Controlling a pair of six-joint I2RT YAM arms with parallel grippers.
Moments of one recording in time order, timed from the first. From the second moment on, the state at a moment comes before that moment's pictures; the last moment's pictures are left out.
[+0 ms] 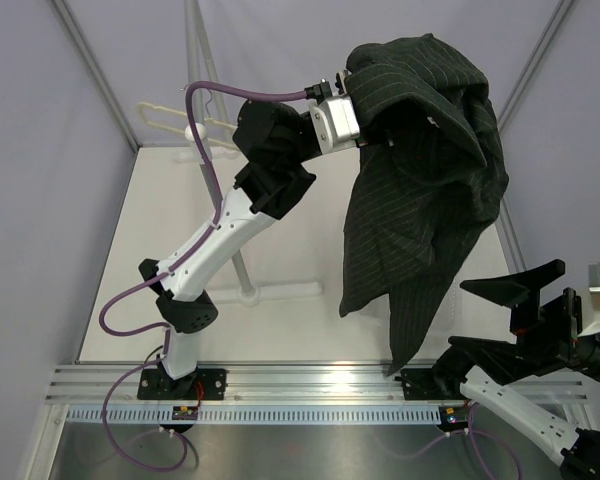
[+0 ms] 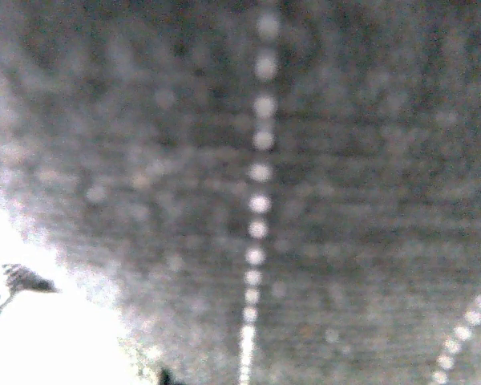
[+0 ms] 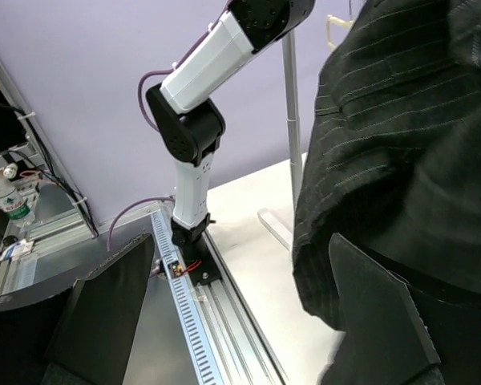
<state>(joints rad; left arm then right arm) -0.98 1.95 2.50 0.29 0.62 0.26 0.74 0.39 1.43 -0.79 -0.36 0.26</state>
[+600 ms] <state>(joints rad) -0.98 1.95 2.50 0.29 0.61 0.24 0.75 0.74 1.22 -0.58 -0.63 0.29</state>
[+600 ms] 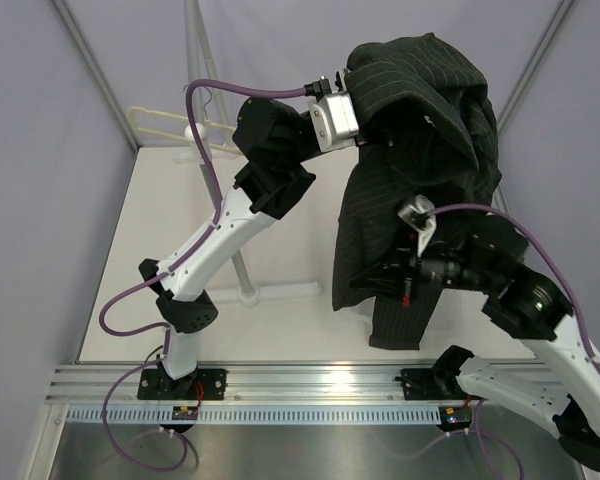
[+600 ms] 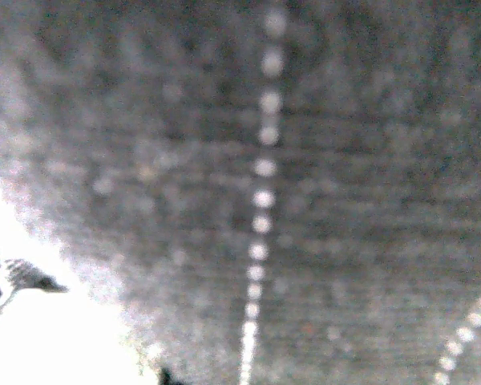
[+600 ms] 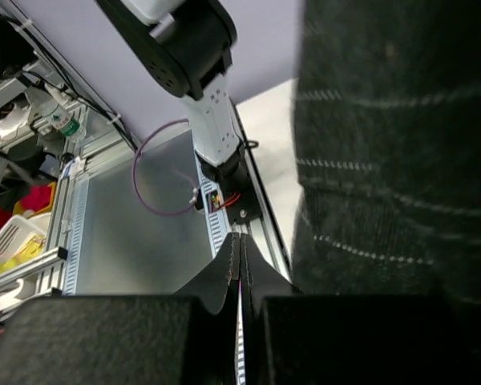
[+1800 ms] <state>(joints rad) -1.01 1.89 2.40 0.32 0.66 0.03 0.75 0.90 1.19 -0.61 0.47 0.20</state>
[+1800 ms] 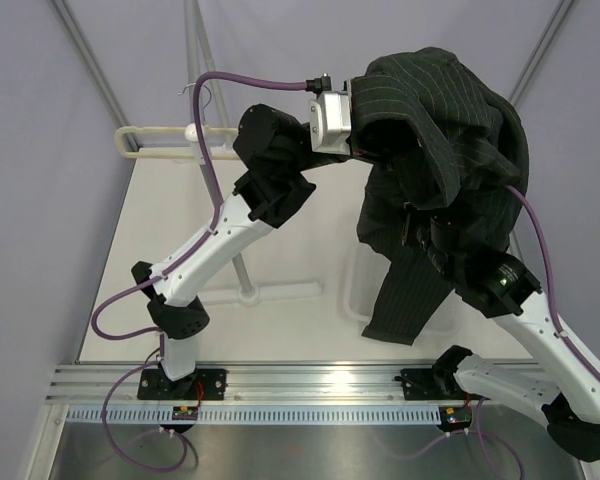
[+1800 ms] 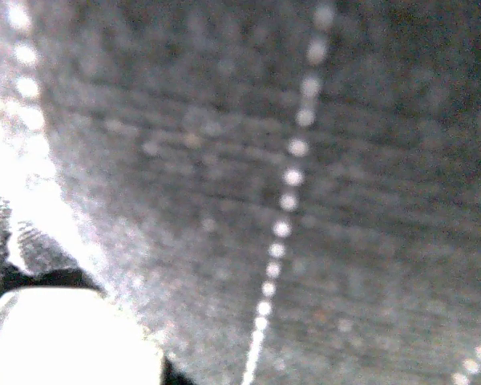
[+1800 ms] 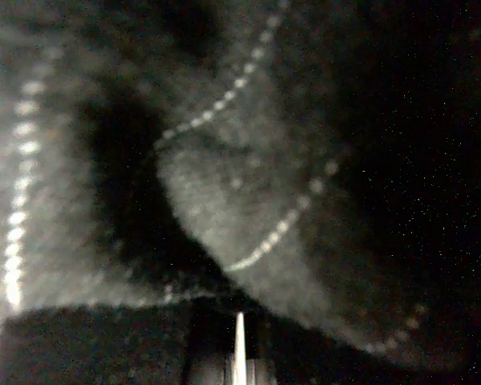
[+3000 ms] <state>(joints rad) -1.03 1.74 1.96 0.54 0.64 -0.21 0.47 0.91 1.17 -0.71 0.23 0.22</state>
